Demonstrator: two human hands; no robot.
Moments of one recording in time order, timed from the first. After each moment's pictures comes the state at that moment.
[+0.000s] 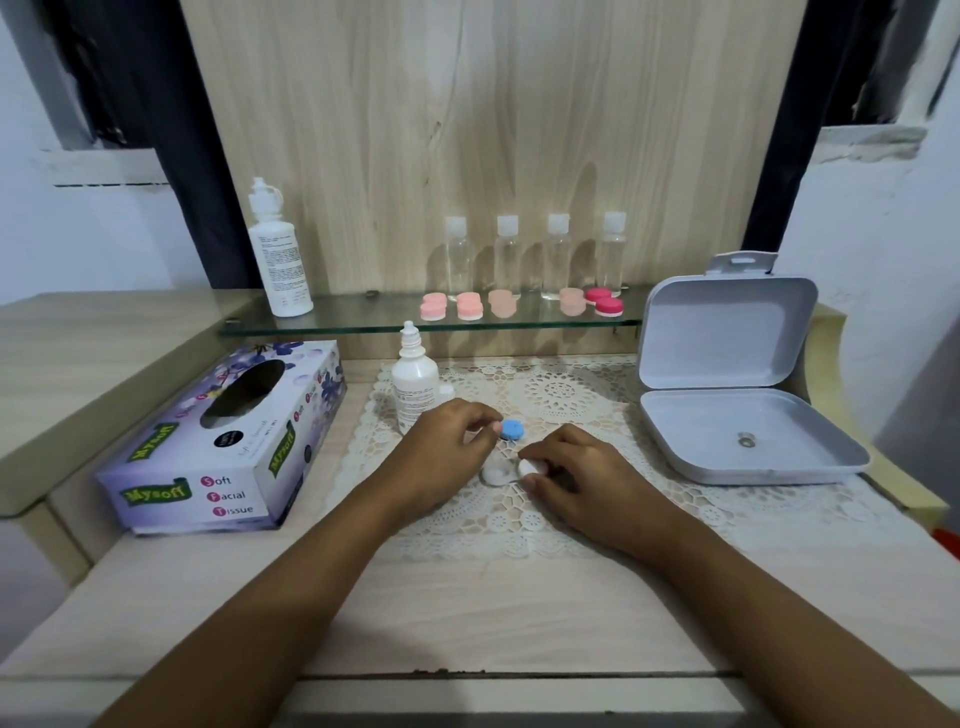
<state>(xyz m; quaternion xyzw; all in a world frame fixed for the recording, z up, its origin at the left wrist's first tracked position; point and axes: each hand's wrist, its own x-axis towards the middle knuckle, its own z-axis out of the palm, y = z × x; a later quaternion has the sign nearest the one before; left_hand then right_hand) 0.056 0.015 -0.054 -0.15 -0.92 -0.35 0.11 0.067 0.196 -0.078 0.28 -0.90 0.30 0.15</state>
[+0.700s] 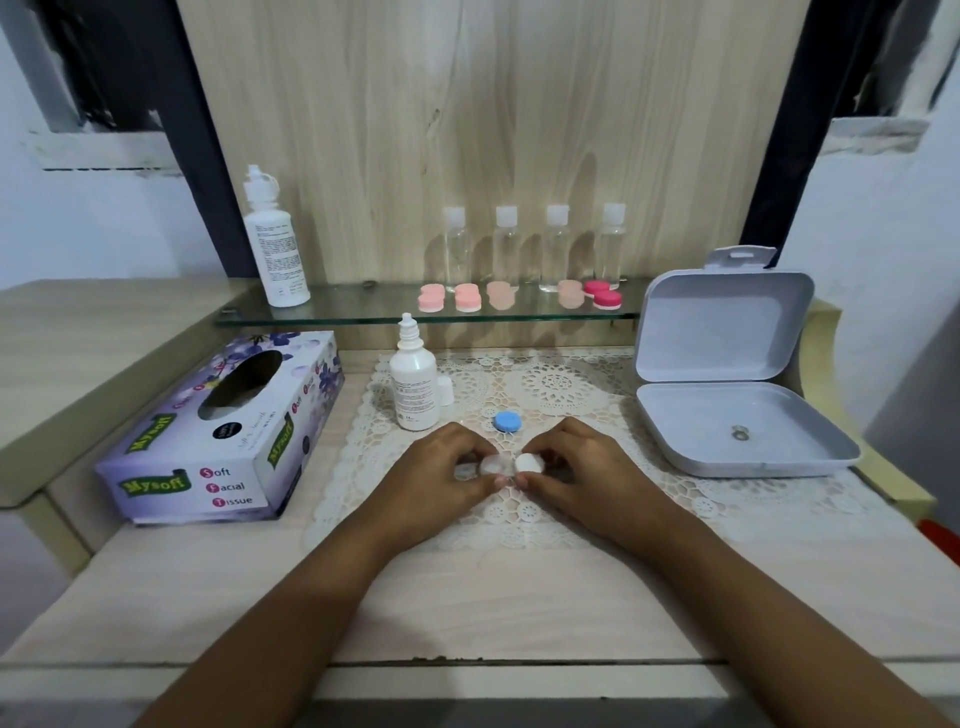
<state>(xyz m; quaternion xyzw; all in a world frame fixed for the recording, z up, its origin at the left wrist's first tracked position) 0.075 0.006 -0.076 -0.19 -0.91 -0.36 0.11 0.070 0.195 -0.074 0.24 -0.91 0.32 0.13</state>
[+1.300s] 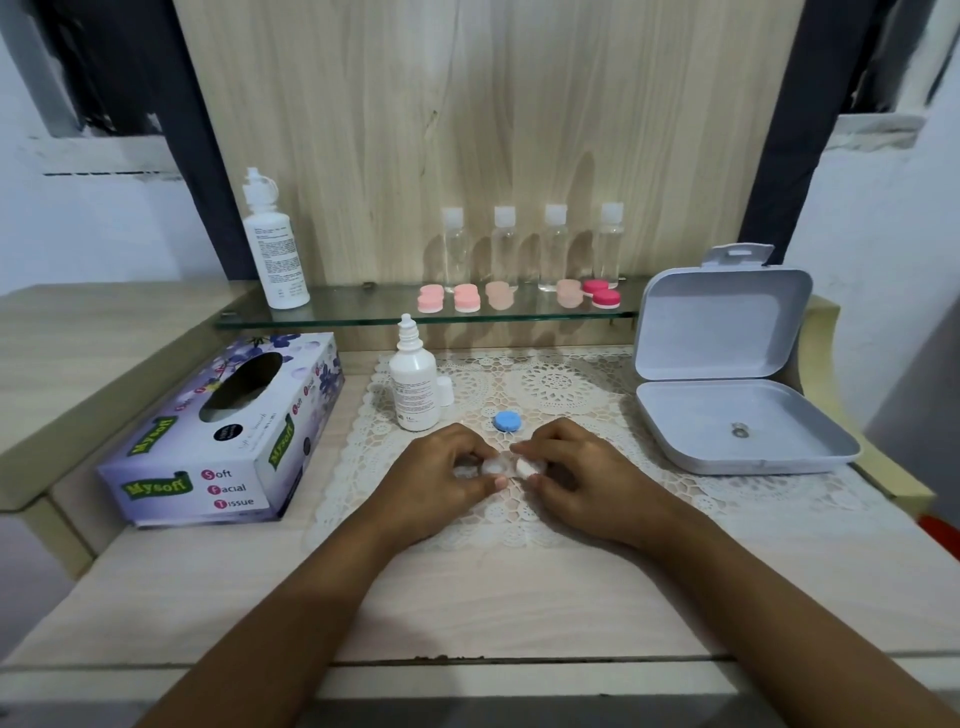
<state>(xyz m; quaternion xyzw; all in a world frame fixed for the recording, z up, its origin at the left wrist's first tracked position) 0.075 0.008 -0.076 -0.19 -0.89 -0.39 0.11 0.073 0.194 -0.072 0.29 -0.90 0.31 0.10</state>
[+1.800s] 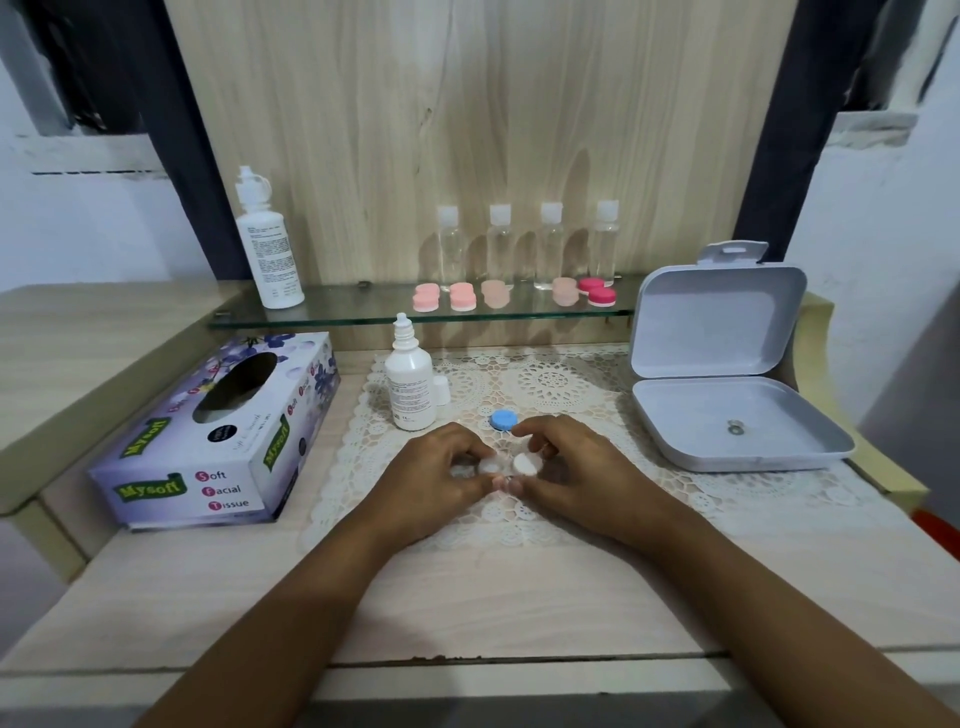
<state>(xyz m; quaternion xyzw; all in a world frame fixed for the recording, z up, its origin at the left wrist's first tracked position) 0.074 0.008 -0.076 -0.19 -0.90 -0.38 0.11 0.073 0.195 -0.075 0.26 -0.89 0.35 0.11</state>
